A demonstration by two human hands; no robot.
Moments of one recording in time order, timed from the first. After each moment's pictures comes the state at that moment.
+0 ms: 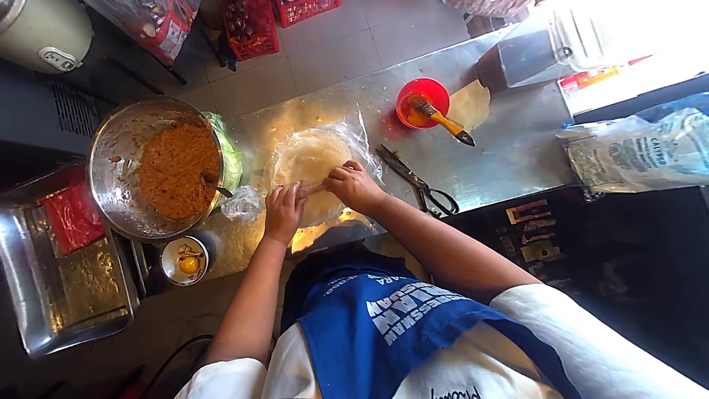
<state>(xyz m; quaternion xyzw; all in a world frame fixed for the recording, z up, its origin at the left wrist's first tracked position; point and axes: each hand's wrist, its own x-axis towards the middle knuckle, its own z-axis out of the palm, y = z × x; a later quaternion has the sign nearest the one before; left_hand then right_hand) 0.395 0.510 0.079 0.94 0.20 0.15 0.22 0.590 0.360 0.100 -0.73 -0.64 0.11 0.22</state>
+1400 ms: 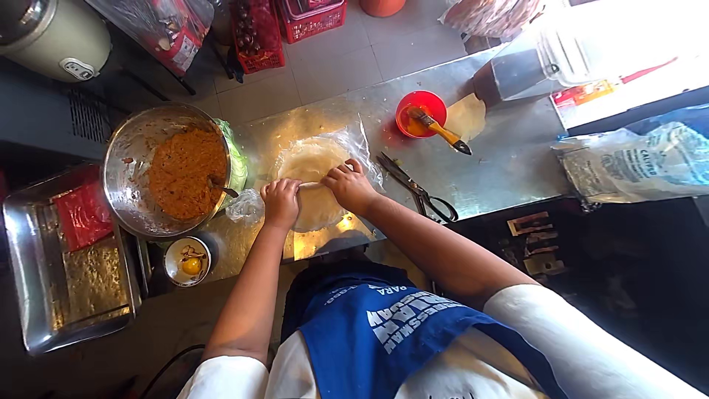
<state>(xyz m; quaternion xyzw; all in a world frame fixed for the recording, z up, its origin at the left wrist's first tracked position) 0.423 0.530 0.105 0.95 0.25 0.06 0.20 0.585 0.383 0.120 -0.78 -0.59 0.16 0.09</state>
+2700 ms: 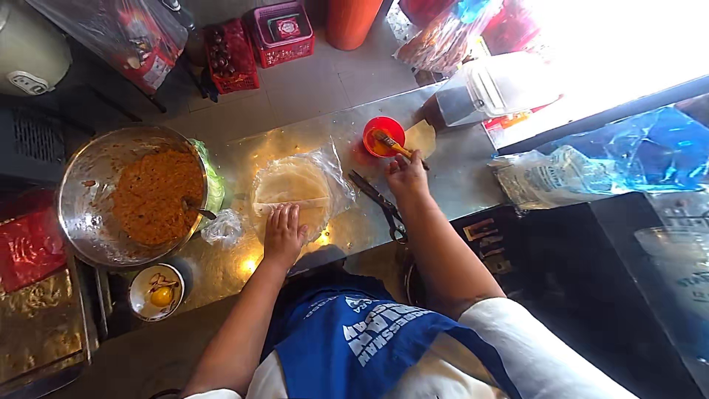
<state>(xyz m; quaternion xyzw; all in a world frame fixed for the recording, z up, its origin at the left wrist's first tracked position) 0.412 0.474 0.081 0.97 0.17 0.04 0.19 0.699 0.299 0.143 -0.52 0.27 0.16 0.80</state>
